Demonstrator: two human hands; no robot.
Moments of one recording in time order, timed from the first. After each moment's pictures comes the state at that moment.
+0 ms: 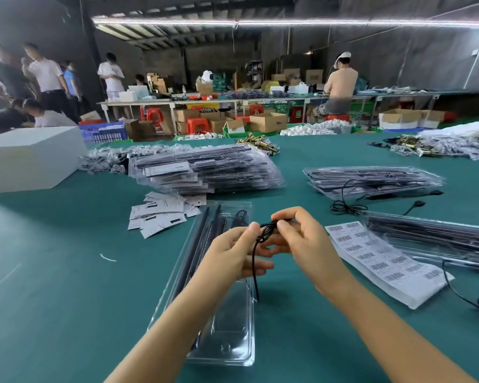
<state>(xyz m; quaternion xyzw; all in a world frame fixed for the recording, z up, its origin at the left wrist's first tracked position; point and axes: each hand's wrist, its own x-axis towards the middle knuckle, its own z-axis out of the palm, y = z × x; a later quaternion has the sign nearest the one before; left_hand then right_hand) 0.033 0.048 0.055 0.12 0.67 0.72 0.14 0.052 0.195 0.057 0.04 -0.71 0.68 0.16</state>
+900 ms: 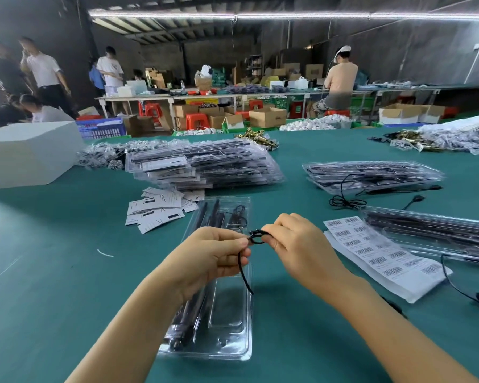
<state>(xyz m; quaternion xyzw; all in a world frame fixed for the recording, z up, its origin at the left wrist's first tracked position) 0.022 0.016 0.069 0.12 0.66 0.69 0.26 0.052 0.202 0.053 0.17 -0.93 0.11 0.31</state>
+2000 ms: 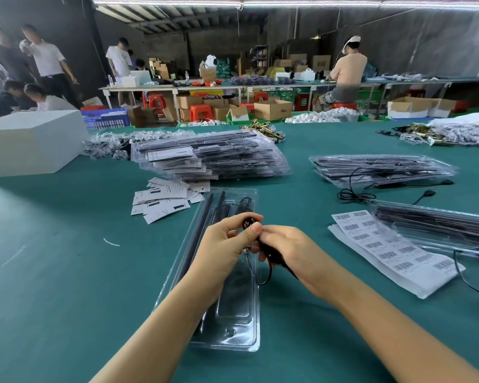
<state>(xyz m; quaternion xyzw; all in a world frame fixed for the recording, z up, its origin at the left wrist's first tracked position) 0.026 0.038 0.042 0.16 0.66 0.73 0.04 0.047 0.182 0.039 0.08 -0.76 0.64 -0.04</state>
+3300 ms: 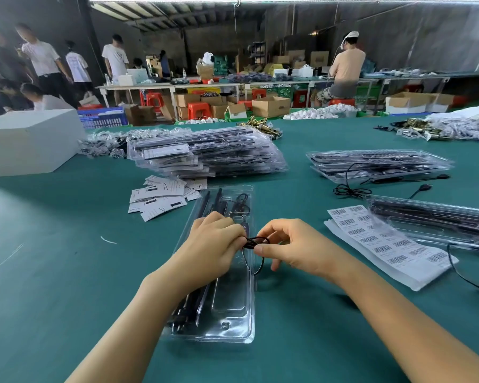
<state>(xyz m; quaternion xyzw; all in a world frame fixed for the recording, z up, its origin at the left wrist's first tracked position) 0.013 0.010 0.045 0.36 0.91 0.15 -0.12 0.049 0.202 0.048 0.07 -0.86 0.49 -0.05</state>
